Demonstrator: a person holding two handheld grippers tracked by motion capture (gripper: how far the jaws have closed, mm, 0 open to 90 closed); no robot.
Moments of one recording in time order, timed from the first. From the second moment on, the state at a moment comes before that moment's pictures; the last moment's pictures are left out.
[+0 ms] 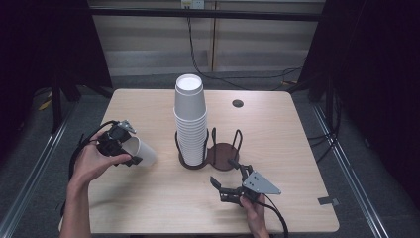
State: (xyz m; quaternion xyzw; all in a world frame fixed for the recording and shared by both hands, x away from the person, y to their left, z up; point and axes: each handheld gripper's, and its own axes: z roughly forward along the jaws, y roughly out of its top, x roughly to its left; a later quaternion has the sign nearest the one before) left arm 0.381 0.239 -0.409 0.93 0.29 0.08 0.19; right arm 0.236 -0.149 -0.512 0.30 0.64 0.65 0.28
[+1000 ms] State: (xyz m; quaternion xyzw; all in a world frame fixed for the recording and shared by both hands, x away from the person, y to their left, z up) left arm 0.393 0.219 -0.423 0.94 0.29 0.07 0.19; right arm 0.235 -0.149 -0.512 0.30 0.64 0.65 0.28
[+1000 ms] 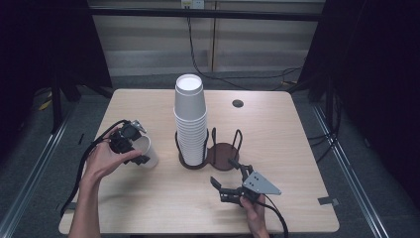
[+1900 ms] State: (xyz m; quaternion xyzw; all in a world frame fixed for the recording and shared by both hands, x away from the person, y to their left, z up) left arm 0.389 0.229 -0.449 0.93 0.28 0.09 0.21; right arm 0.235 -0.149 -0.512 0.30 0.64 0.65 0.28
